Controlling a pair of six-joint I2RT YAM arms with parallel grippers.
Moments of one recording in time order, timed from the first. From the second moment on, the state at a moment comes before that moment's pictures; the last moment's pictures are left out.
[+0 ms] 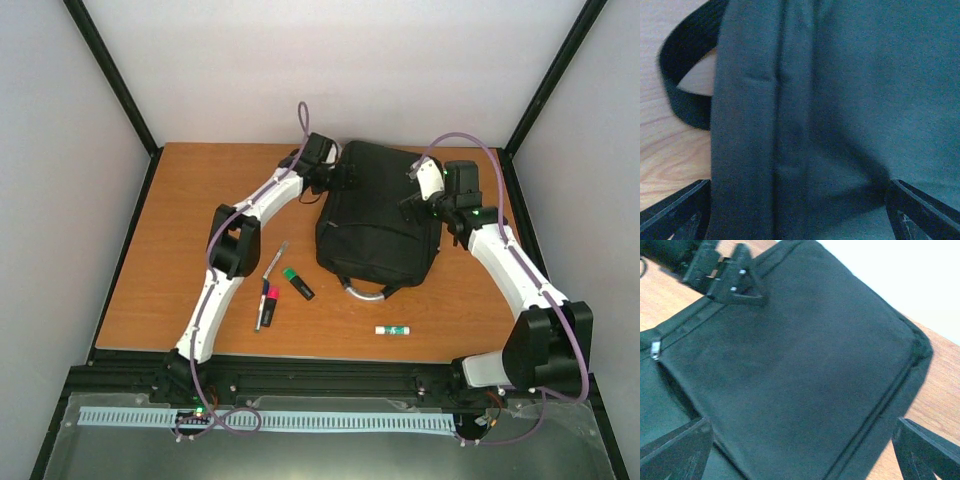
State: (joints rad) left arm -0.49 2.55 2.30 -0.57 0.27 -0.53; right arm 0.17 1.39 1.12 -0.39 -0.15 -0.36
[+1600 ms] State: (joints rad) left arm -0.52 1.84 1.29 -0.88 -0.23 -0.27; right arm 0.12 1.32 1.14 -0.49 -0.75 -0.39
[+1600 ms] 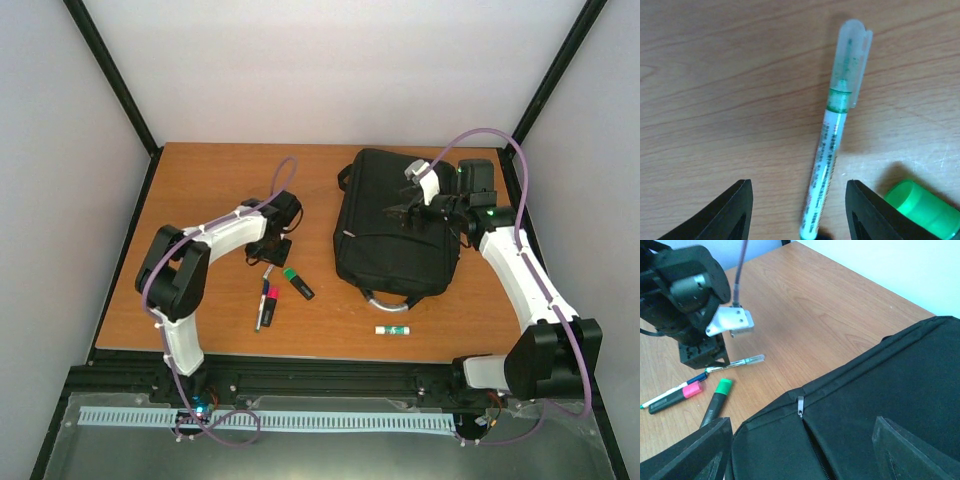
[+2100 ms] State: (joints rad) left arm -0.52 1.95 1.31 -0.87 -0.17 -0.26; right arm 0.12 1.32 1.14 -0.50 -0.80 -0.41
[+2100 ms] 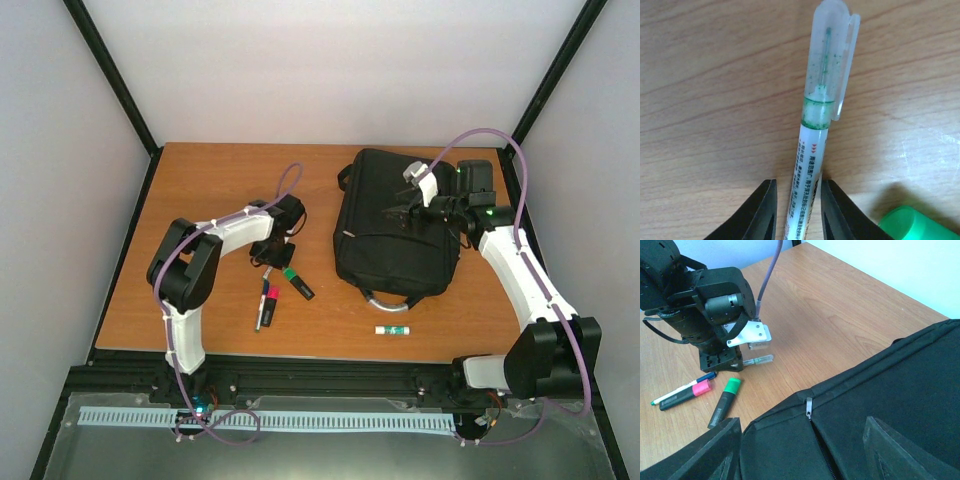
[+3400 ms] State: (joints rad) left arm -0.67 1.46 1.20 -0.52 0.32 -0.44; right arm 0.15 1.35 1.06 -0.71 -0.25 -0.94
